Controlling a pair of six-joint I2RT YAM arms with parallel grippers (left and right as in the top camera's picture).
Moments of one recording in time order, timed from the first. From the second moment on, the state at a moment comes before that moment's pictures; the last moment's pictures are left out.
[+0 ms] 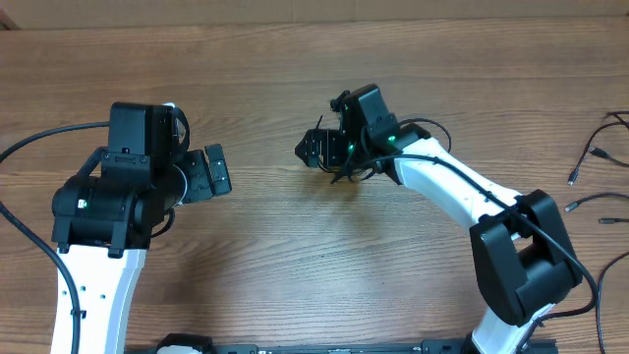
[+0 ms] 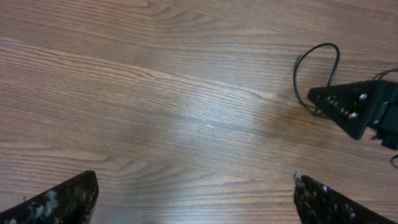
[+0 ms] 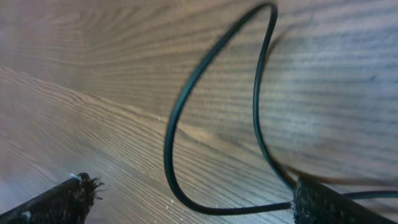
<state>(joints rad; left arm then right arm) -0.12 1.21 1.43 -1.26 -0.05 -0.34 0.51 1.88 1.25 -0.31 -0.35 0.51</state>
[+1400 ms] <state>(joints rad) -0.12 1.21 1.43 -1.26 -0.05 -0.34 -0.41 1.77 2.37 -0.64 0.29 0.33</state>
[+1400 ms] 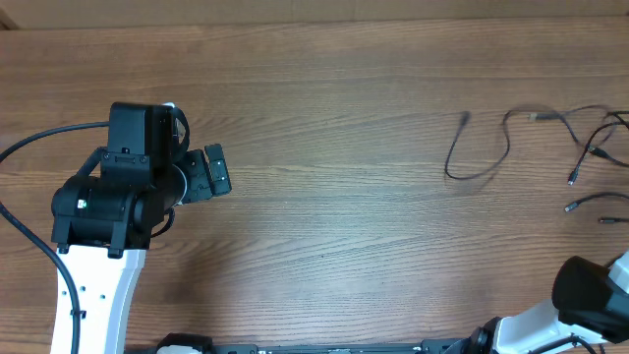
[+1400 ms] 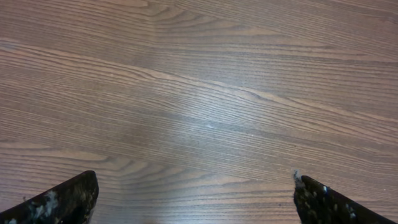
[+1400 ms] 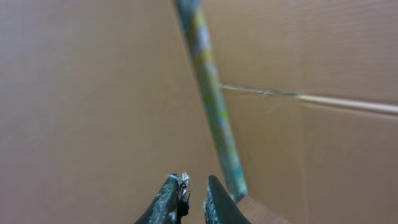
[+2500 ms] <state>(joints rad) -0.12 1.21 1.43 -1.26 -0.05 -0.34 -0.46 1.89 1.51 -0.96 -0.35 0.18</state>
